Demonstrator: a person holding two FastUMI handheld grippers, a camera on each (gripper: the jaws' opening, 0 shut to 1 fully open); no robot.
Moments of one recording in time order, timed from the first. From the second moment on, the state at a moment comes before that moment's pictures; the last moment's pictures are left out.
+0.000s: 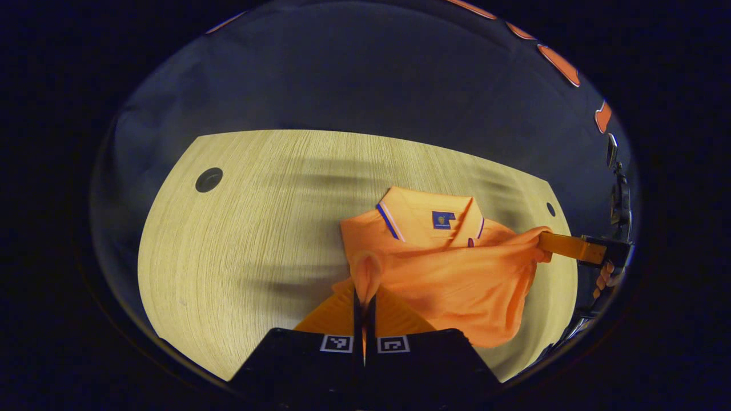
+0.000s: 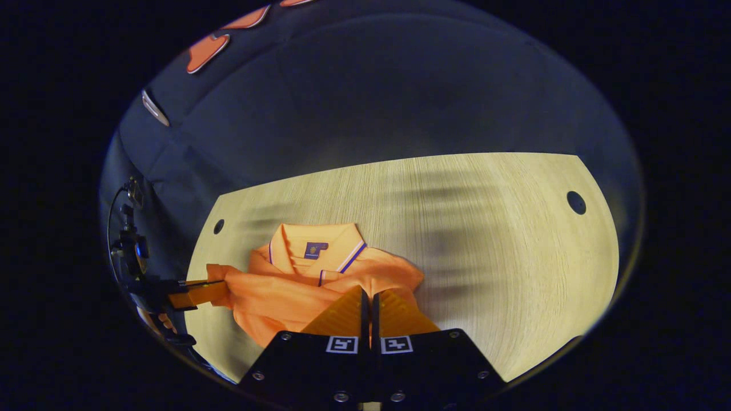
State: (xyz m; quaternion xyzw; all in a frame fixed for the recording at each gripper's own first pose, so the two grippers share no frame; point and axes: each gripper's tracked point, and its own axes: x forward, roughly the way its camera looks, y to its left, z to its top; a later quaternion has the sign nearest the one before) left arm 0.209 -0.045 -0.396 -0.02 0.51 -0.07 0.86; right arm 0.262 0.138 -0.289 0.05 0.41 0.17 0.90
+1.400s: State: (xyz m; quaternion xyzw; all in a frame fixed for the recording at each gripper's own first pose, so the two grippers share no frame) left arm 0.128 -0.041 -0.180 -0.03 0.26 -0.06 0.96; right arm 0.107 0.107 -0.134 0.01 0.20 0.15 0.97
